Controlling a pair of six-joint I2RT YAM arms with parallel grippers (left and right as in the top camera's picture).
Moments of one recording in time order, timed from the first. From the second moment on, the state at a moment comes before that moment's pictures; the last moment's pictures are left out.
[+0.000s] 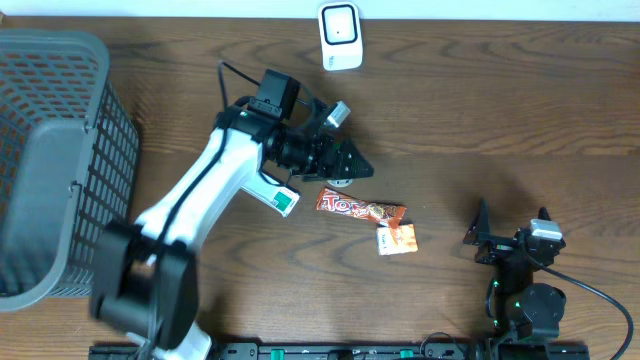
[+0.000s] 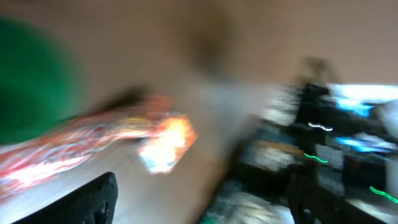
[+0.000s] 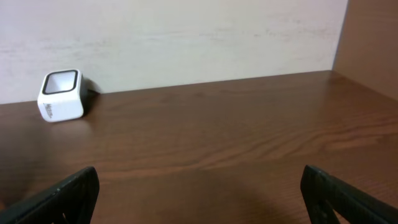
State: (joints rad) left arm -0.39 1.73 1.32 -0.75 0.89 -0.23; right arm -0.04 0.01 0.01 -0.06 0.10 0.09
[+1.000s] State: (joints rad) left arm -0.42 0.45 1.07 -0.80 -0.52 -0.21; right arm -0.04 0.13 0.09 -0.20 -0.22 0.15
